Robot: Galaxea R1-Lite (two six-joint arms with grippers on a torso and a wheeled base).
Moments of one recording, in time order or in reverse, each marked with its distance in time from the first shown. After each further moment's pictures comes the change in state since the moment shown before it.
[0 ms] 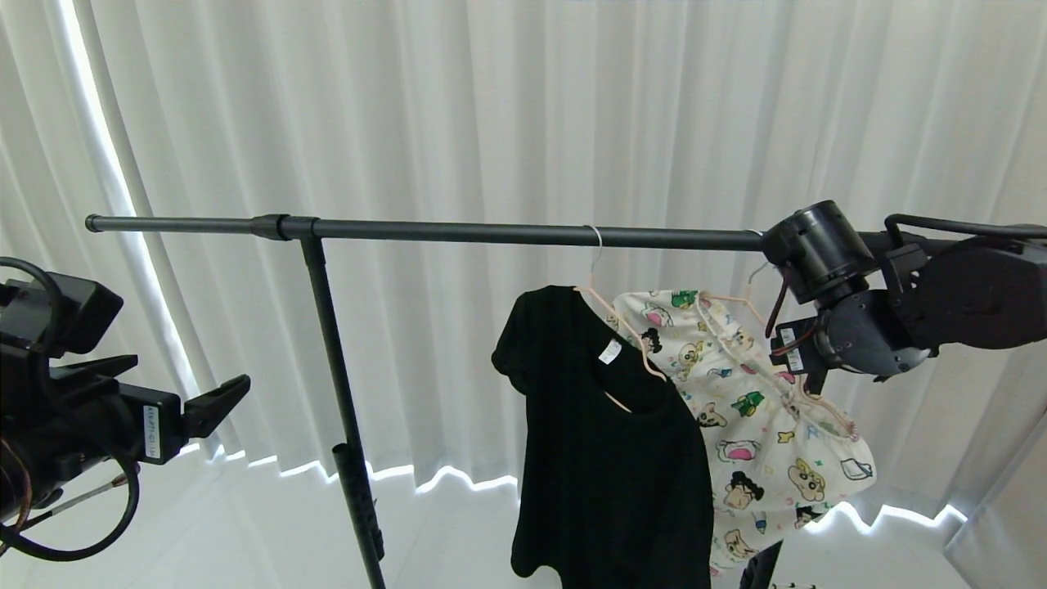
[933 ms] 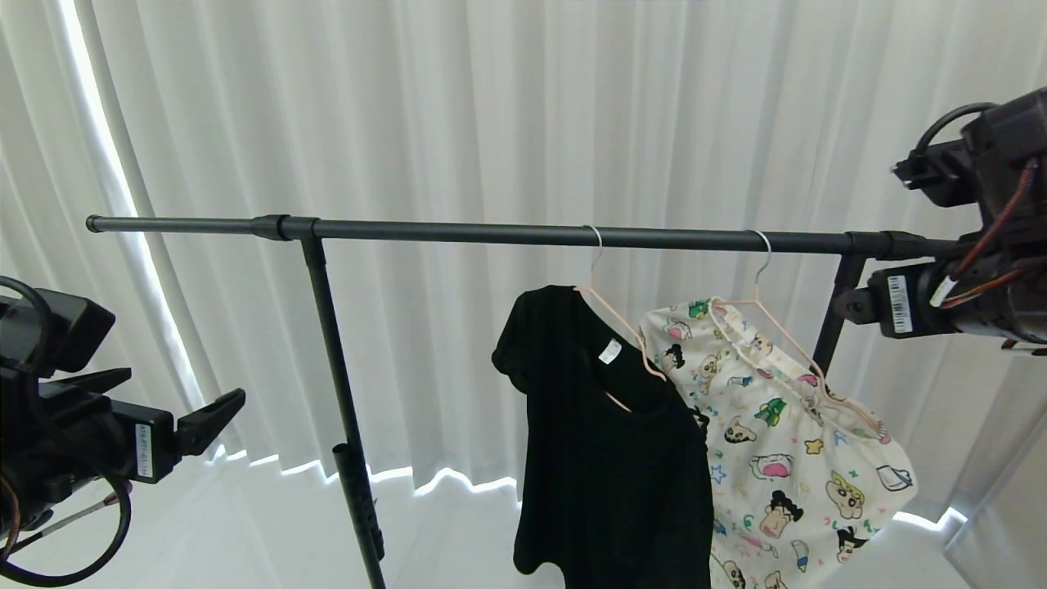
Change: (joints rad) left arm 0.001 -0.039 0.040 0.000 0.001 0.006; right arm 0.007 -0.317 0.036 0.034 0.160 -0.074
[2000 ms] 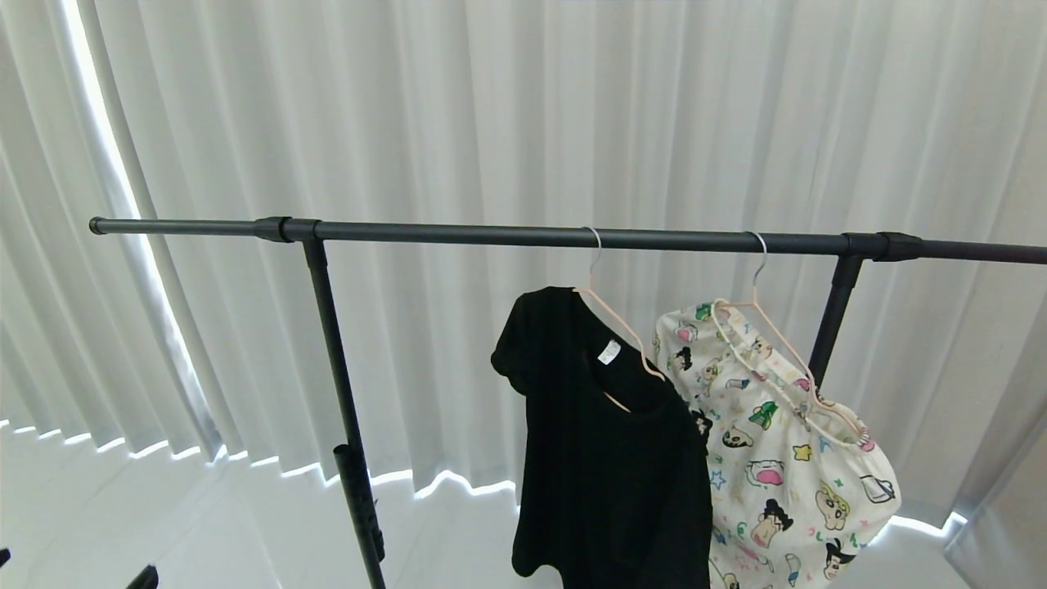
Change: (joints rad) left arm 0.073 -0.676 0.396 0.189 0.010 0.000; right arm -0.451 -1.003 0.846 -0.196 0.037 -0.573
